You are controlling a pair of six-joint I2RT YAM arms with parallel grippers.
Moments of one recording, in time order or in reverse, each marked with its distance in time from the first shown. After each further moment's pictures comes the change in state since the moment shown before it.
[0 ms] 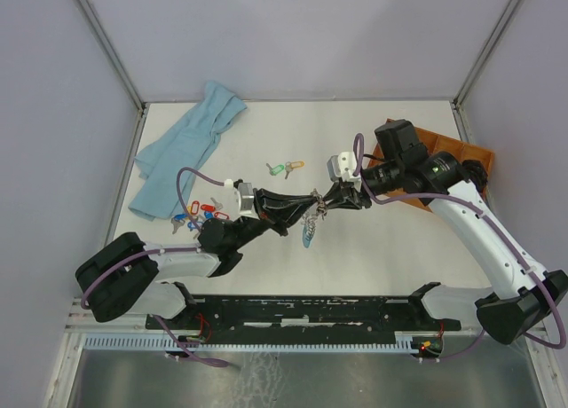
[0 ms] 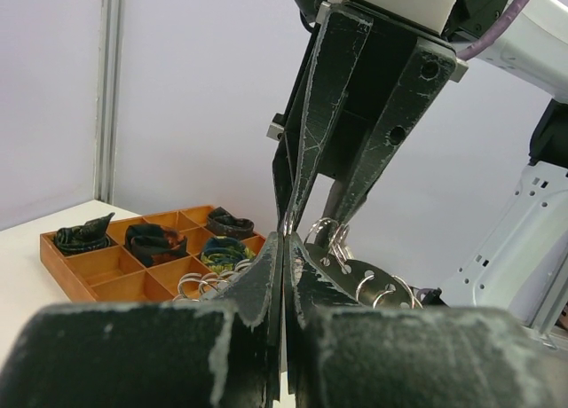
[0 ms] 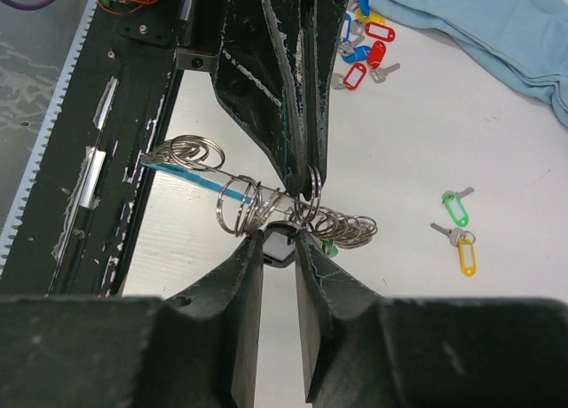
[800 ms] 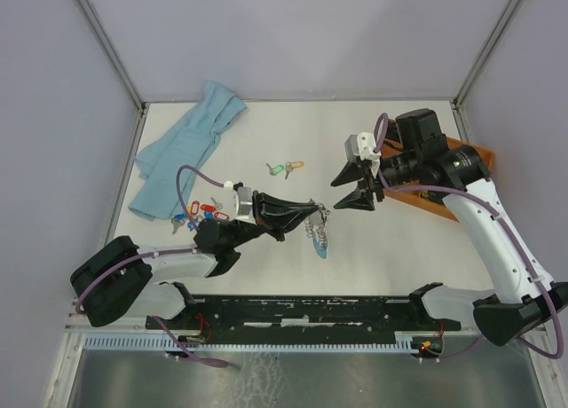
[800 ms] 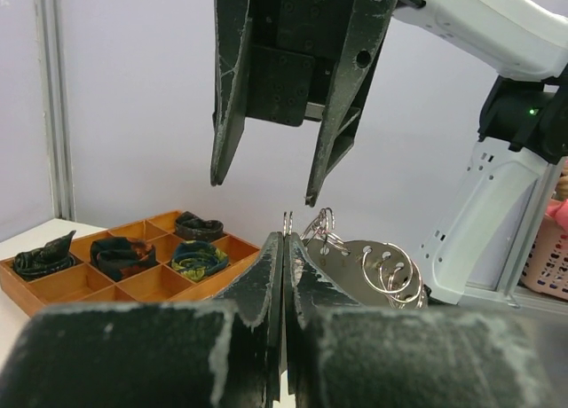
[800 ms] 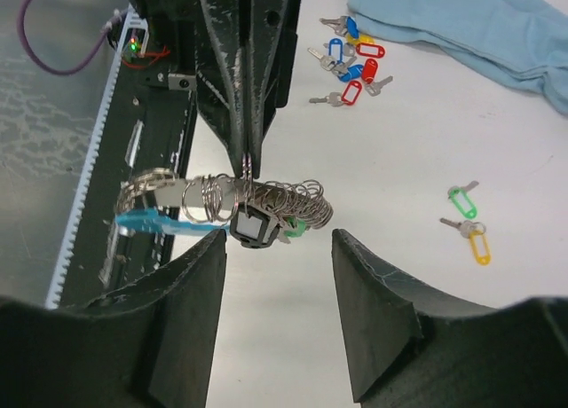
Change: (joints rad) left arm 0.005 -0.035 0.000 -0.005 0.125 0.001; right arm -0.107 -0.013 0.087 -0.049 -0.098 0.161
